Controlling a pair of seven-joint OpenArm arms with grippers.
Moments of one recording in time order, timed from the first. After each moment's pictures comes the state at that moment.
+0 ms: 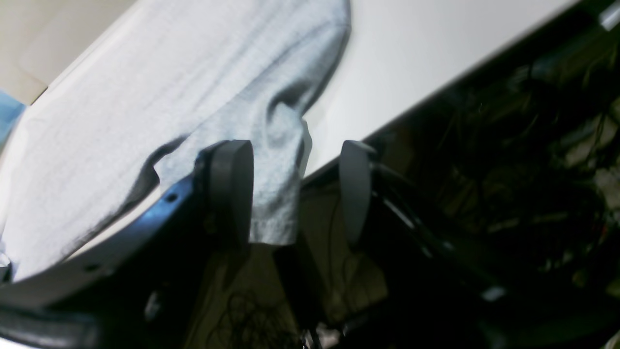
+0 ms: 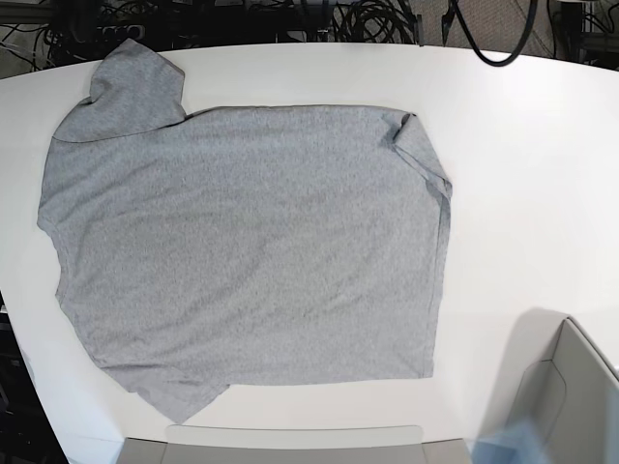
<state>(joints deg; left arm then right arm) 50.1 5.3 -9.9 66.9 7.6 4.3 -77.0 -65.9 33.0 -2.6 86.9 62.6 14.9 49.6</state>
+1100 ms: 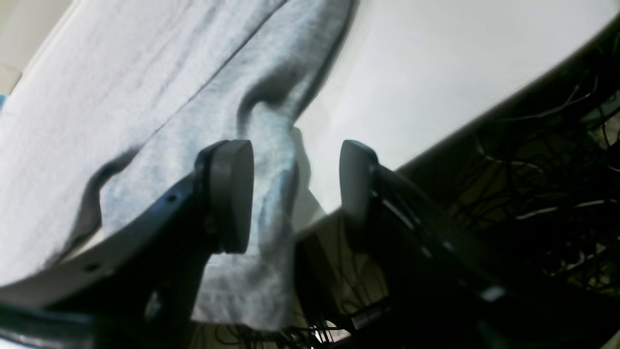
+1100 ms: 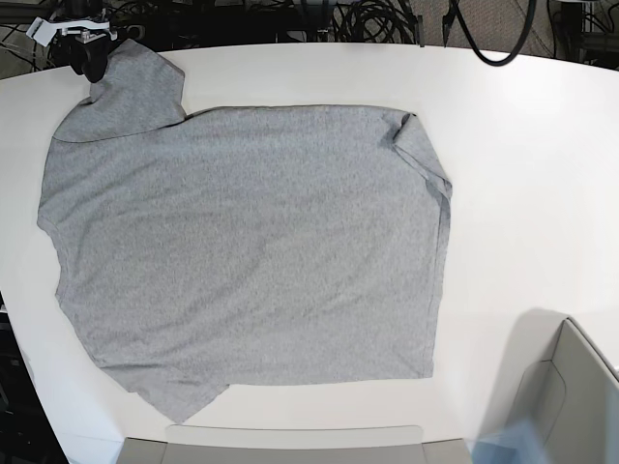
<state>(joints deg) 49.9 5.3 -10.0 66.9 7.8 4.5 -77.0 -49.9 32.7 -2.8 79.7 66.6 14.8 33.4</state>
